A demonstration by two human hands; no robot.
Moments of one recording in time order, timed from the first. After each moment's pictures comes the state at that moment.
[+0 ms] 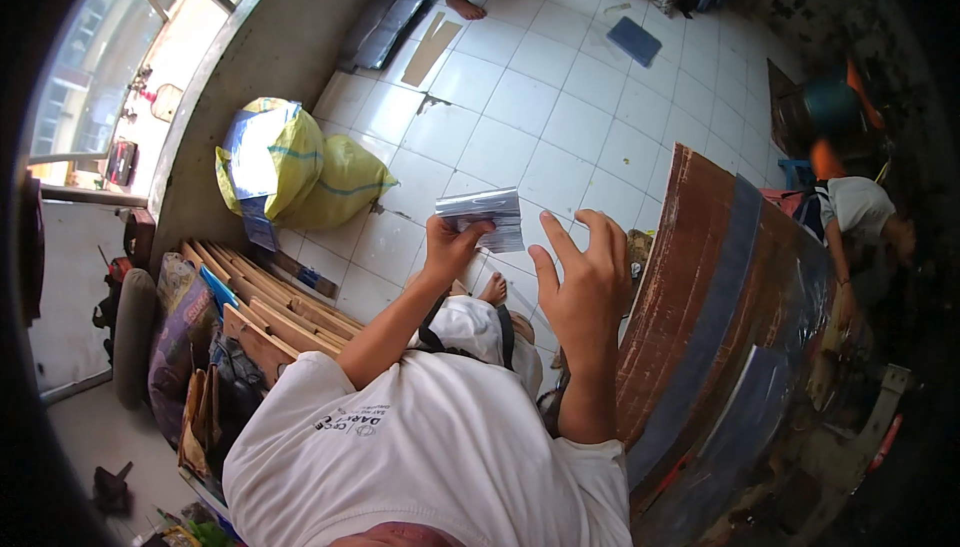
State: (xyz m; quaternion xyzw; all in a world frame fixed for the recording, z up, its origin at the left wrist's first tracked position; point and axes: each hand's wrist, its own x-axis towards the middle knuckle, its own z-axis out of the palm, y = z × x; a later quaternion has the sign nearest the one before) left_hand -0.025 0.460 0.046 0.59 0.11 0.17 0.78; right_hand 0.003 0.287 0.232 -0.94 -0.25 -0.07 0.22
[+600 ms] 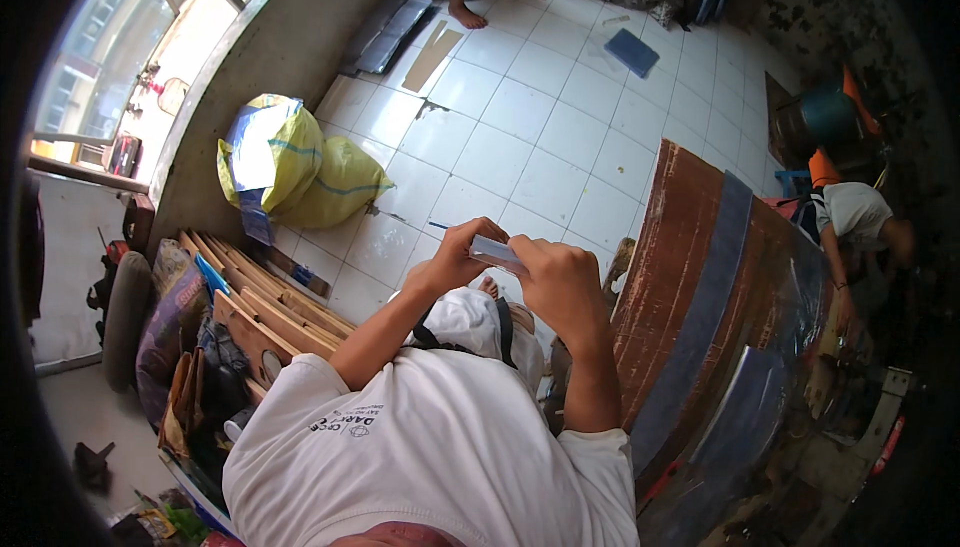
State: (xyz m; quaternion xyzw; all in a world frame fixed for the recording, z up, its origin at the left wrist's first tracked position) left_hand -0.046 0.424 0.067 0.76 -0.10 0.14 0.63; right_hand -0.003 0.250 0.209 -0.89 -0.37 0.07 0.25
